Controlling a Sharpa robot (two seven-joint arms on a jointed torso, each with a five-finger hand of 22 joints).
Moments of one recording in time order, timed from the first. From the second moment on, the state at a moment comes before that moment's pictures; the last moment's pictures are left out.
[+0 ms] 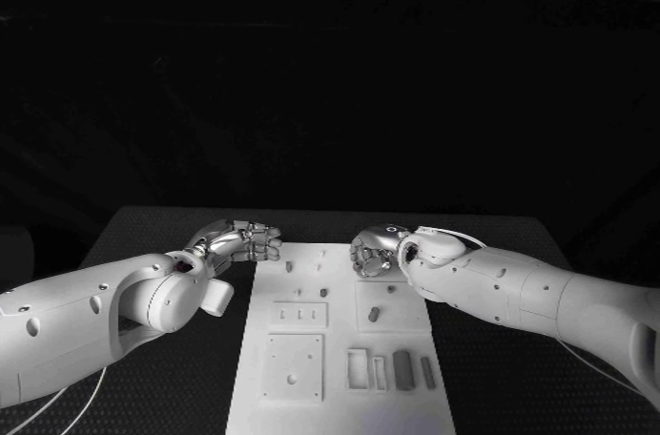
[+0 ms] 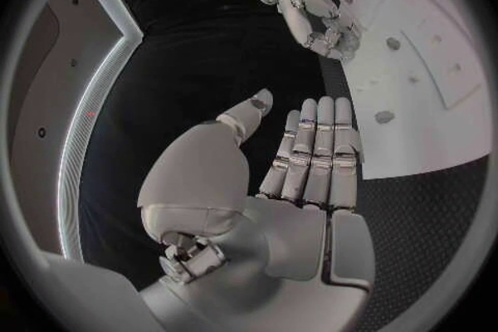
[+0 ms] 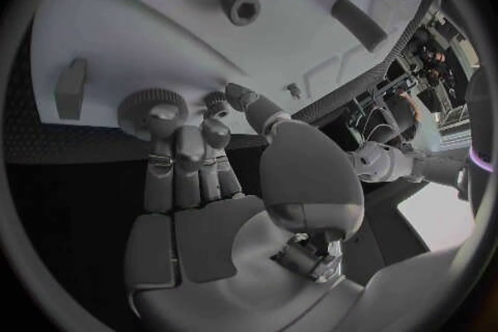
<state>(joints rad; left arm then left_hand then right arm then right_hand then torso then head) 1.31 -0.81 -0.16 1.42 -0.07 -0.24 0.20 1.14 -0.07 0.46 -0.16 0.05 0.78 0.17 0.34 0.45 1.09 0.14 0.16 0.12 0.91 0.11 0.37 0.60 0.03 0.88 0.01 0.14 0.70 1.22 -0.45 -0.14 0.92 -1.52 -0.23 0.05 1.08 -0.12 0.50 -0.29 0.37 0.83 0.14 0.33 0.47 1.12 0.03 1.12 1.14 1.18 -0.08 1.38 1.08 0.22 1.17 -0.04 0.93 1.31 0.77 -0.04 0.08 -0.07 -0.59</state>
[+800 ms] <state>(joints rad) 1.31 -0.81 -0.16 1.41 -0.07 -0.24 0.20 1.14 -0.07 0.46 -0.16 0.05 0.78 0.18 0.34 0.45 1.09 0.14 0.15 0.12 0.91 0.11 0.37 0.61 0.02 0.88 0.01 0.14 0.70 1.23 -0.46 -0.14 0.92 -1.53 -0.25 0.05 1.09 -0.09 0.51 -0.29 0.37 0.89 0.09 0.35 0.49 1.13 0.02 1.13 1.14 1.19 -0.09 1.41 1.07 0.22 1.17 -0.04 0.96 1.31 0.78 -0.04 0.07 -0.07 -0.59</state>
